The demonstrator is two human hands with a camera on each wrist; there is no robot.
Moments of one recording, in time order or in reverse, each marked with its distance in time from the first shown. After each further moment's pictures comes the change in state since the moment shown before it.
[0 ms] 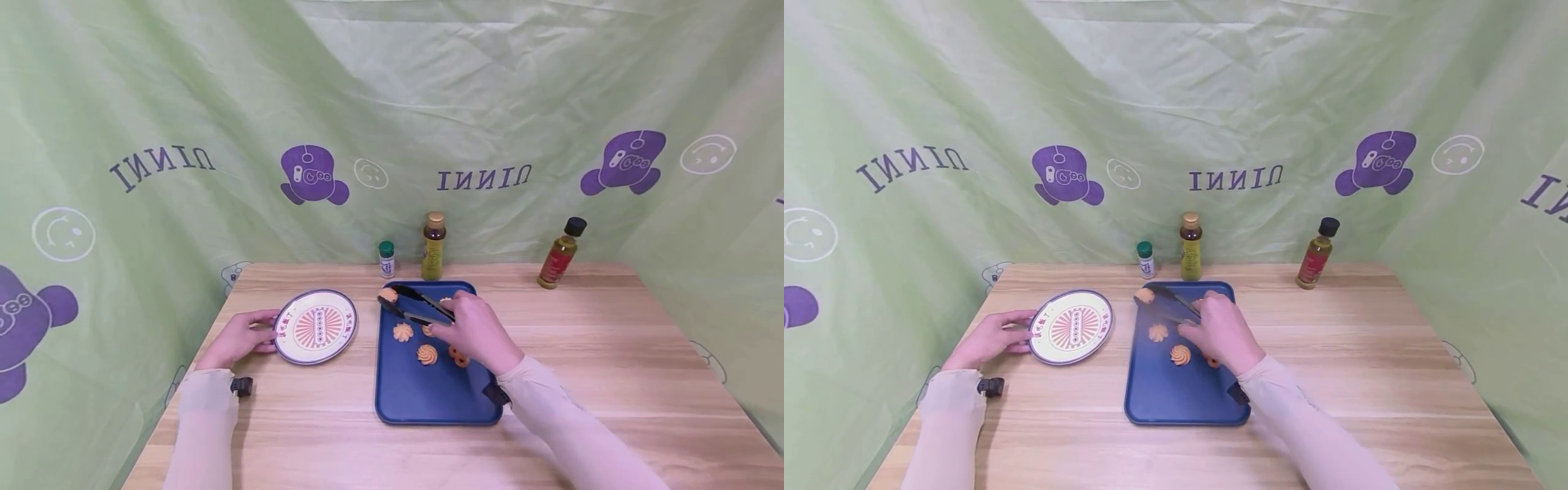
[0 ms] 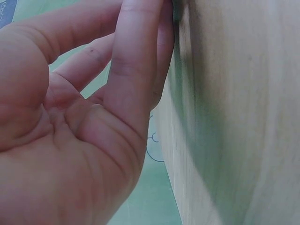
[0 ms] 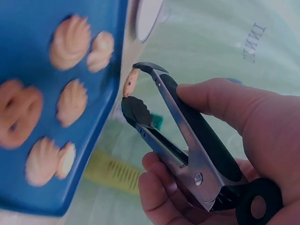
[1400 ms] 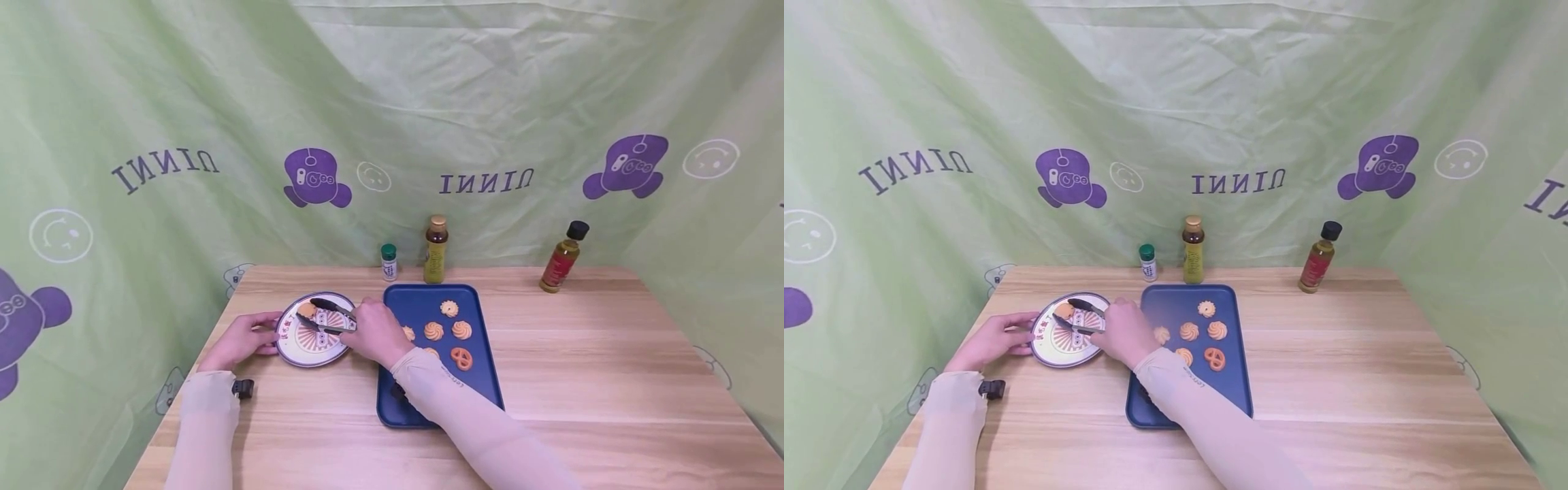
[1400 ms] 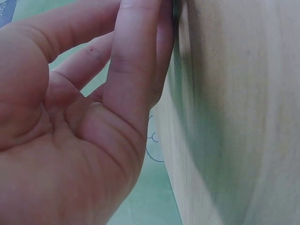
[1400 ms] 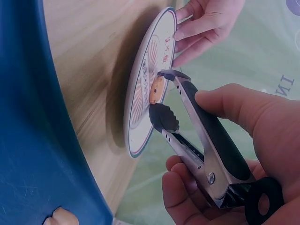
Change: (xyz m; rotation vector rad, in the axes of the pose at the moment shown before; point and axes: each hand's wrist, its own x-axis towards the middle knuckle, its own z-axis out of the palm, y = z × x) left_hand -0.001 0.000 -0.001 0.021 -0.004 0.020; right_hand 0.062 -0.115 0.095 -0.003 -0.043 -0.099
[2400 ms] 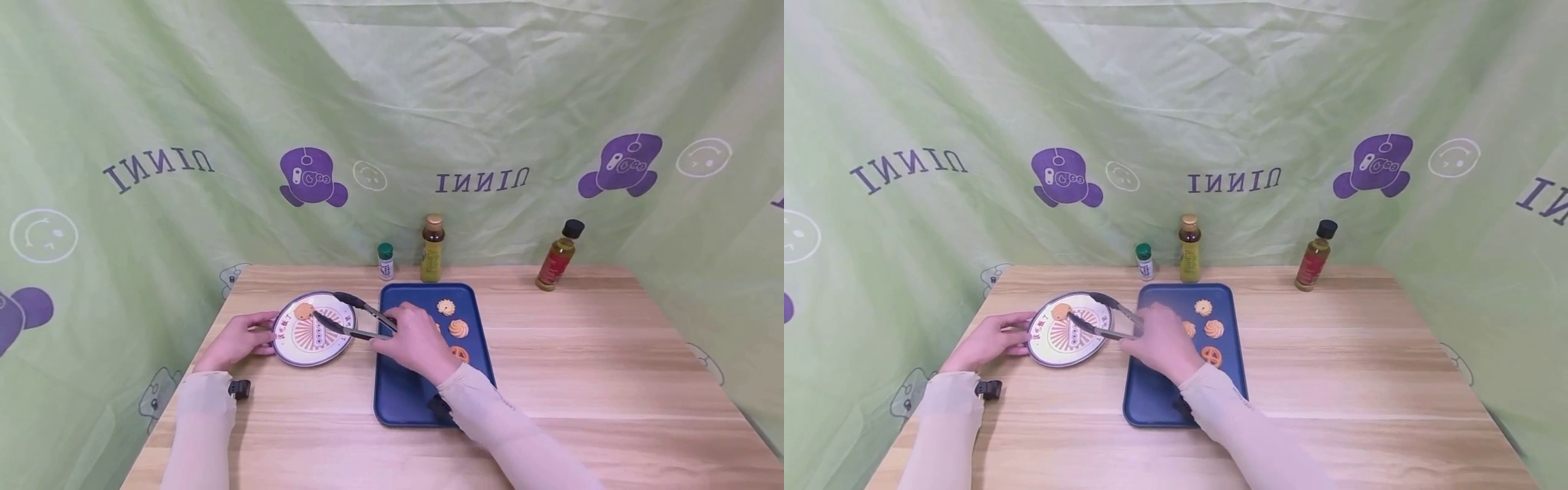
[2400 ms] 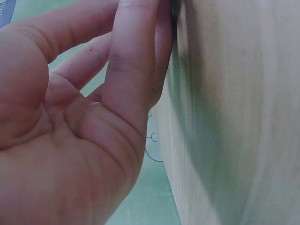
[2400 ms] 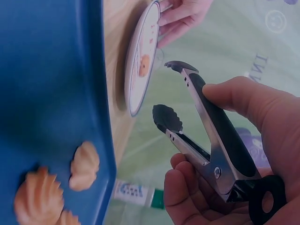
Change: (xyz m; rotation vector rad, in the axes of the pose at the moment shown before) left_hand 0.002 -0.002 -0.001 0.005 -0.002 -0.007; right_hand -0.050 0.041 -0.037 0.200 0.040 0.126
